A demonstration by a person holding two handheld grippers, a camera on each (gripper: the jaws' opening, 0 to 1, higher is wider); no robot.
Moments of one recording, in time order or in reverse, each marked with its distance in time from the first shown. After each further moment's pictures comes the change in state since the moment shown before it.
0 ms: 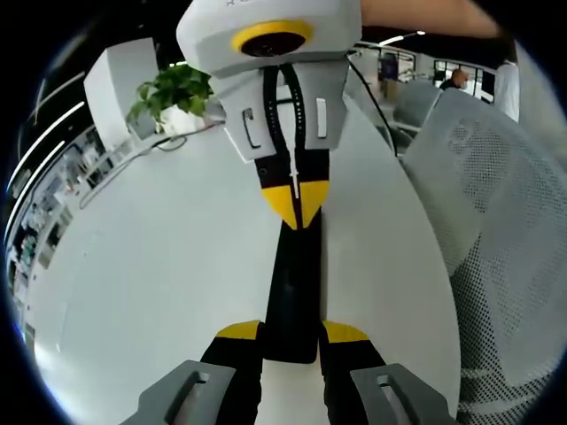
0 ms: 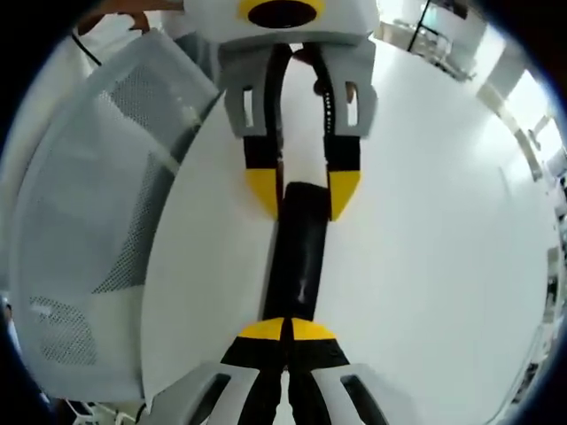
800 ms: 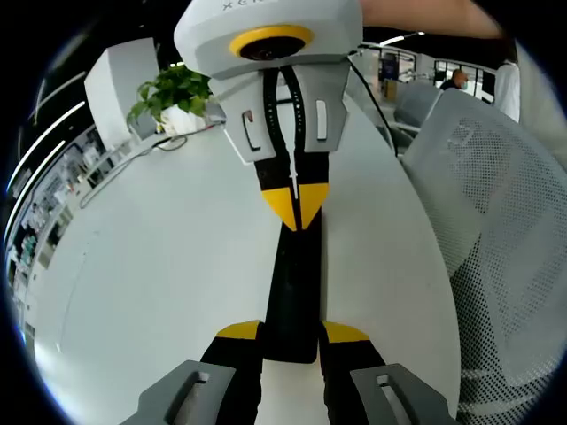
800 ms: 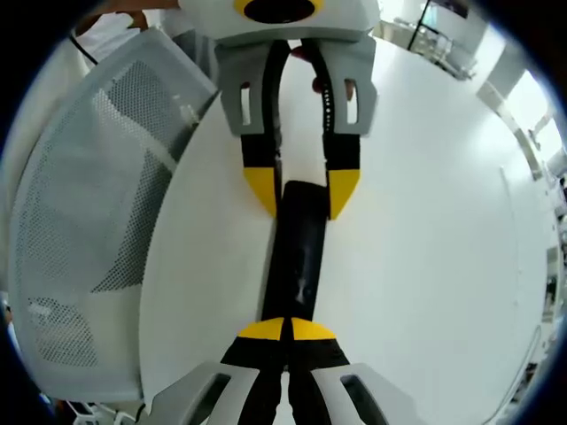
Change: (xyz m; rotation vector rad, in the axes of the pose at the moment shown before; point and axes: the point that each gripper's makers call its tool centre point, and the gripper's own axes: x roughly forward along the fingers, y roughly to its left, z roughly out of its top) left arm 0.000 0.001 0.001 -0.002 0.000 0.001; right arm 0.000 0.000 0.000 0.000 0.013 -0.007
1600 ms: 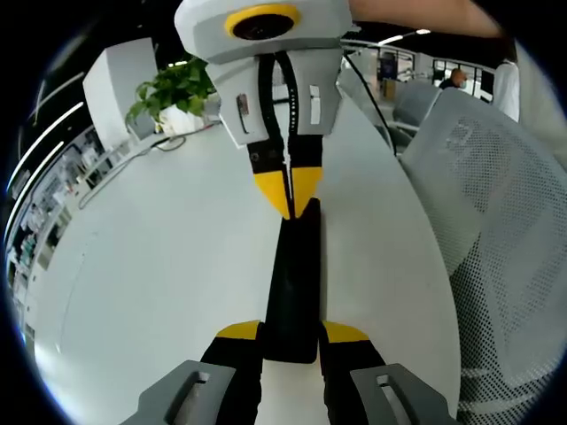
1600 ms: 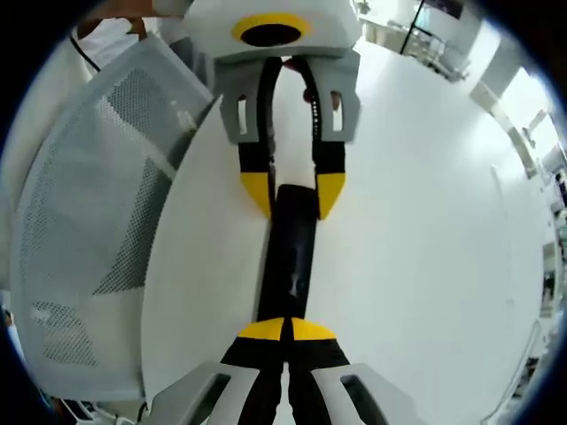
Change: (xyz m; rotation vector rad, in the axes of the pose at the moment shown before) left arm 0.000 0.000 0.000 0.006 0.003 -0.006; right arm -0.012 -0.005 -0.002 0.018 -0.025 -0.020
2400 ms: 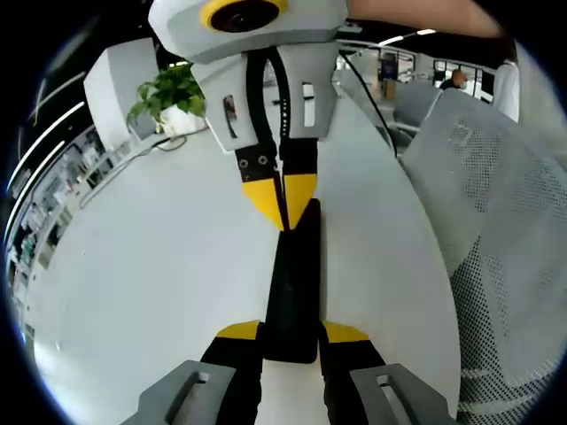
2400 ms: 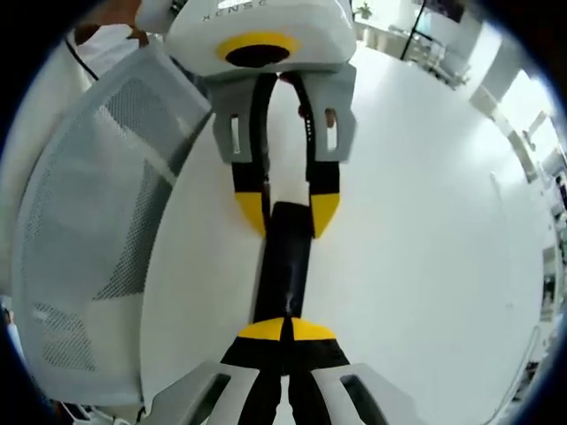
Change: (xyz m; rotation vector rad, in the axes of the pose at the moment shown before) left arm 0.000 0.000 0.000 -0.004 -0.004 0.003; right arm 0.003 -0.005 0.016 -0.012 -0.026 0.005
